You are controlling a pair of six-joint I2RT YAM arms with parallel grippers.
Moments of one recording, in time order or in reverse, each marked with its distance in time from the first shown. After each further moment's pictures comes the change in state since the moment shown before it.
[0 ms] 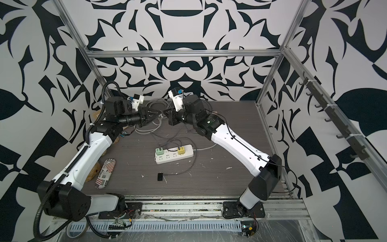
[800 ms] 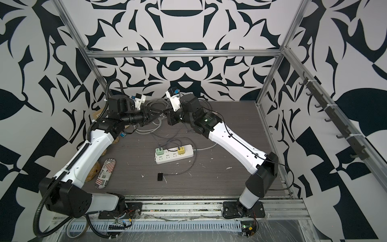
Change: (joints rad) left arm -0.038 0.024 0.073 -0.098 -0.097 0.035; right arm 0.016 0.050 0.069 -0.064 0.048 -0.072
